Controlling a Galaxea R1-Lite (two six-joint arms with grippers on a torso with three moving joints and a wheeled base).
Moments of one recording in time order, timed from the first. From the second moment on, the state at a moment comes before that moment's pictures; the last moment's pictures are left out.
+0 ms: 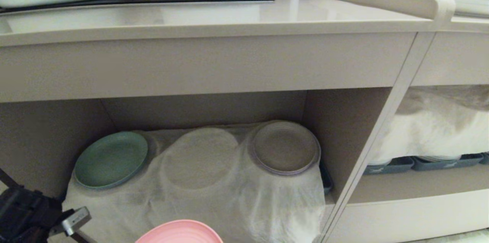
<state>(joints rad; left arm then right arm) -0.23 1.20 -0.42 0.44 -0.26 -0.47 0.01 0.00 0.00 0.00 -0.03 0.06</state>
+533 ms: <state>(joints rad) -0.23 1.22 -0.42 0.36 -0.26 -0.52 0.01 0.00 0.00 0.00 -0.03 0.06</state>
